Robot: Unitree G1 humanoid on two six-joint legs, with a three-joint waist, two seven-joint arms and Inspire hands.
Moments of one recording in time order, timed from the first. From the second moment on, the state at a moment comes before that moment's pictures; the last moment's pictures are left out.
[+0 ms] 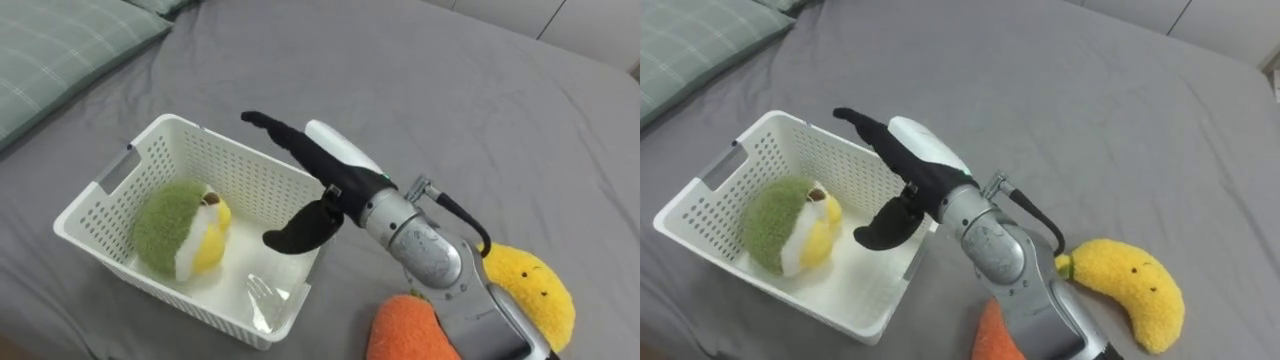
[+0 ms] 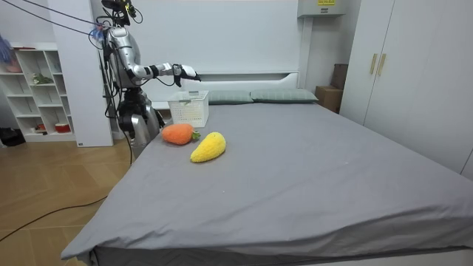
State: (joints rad) left arm 0.09 0.24 0.03 1.01 0.47 0.17 0.19; right arm -0.20 -0.24 0.51 -0.20 -0.39 0.22 0.21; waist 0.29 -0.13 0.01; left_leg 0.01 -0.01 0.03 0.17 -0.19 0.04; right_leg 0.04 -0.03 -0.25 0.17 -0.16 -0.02
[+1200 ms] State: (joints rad) left arm 0.18 0.21 0.12 1.02 0.47 0.15 0.24; right arm -0.09 -0.33 0.13 -0.20 -0.38 0.12 0.00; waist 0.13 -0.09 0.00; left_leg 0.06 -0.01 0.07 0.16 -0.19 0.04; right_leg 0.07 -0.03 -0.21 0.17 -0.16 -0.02
